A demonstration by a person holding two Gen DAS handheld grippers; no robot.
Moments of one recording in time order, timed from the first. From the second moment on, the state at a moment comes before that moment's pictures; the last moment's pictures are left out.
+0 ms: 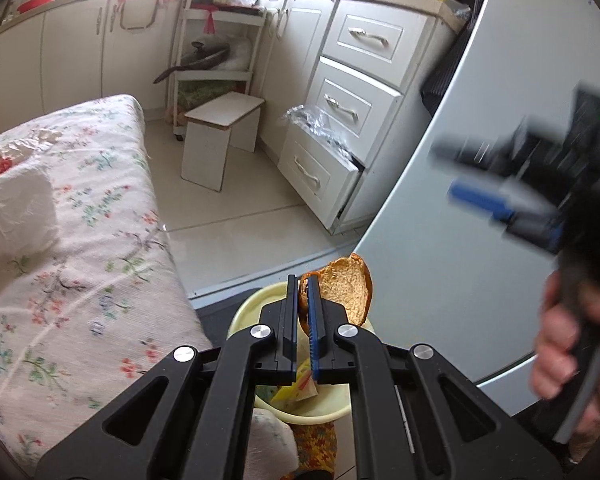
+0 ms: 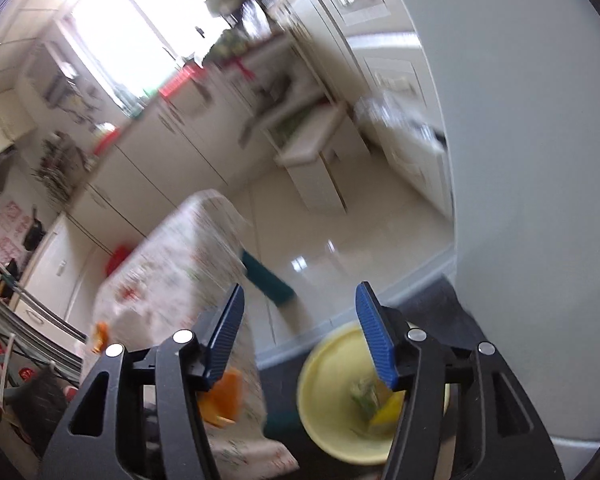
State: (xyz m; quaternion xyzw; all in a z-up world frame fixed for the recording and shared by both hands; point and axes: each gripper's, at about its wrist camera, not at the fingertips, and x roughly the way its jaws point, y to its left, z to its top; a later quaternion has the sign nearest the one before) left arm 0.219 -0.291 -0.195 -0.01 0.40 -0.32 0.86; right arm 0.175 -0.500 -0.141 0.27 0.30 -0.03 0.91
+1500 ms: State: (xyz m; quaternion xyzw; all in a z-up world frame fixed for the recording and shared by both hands) left arm 0.207 -0.276 -0.182 0.04 0.40 -0.25 0.88; right arm 0.186 -0.477 -0.114 0.25 0.26 0.02 0.93
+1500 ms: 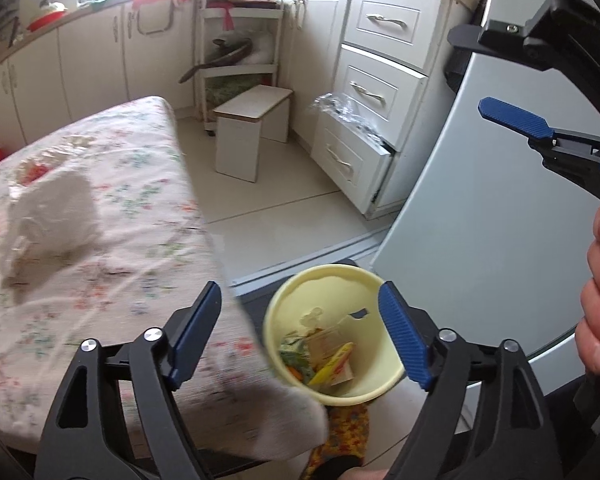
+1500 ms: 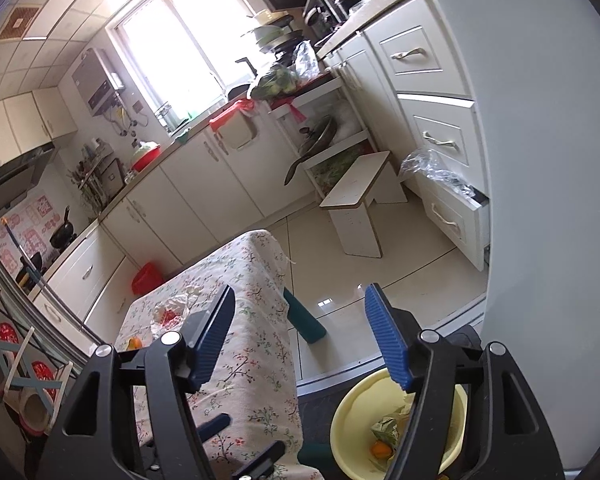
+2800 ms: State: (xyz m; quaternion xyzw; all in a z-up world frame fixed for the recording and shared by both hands) left arm 0.287 0.050 -0.156 -0.11 0.37 -0.03 0.92; right arm 0.265 -0.293 -0.138 0.12 0.35 0.14 0.92
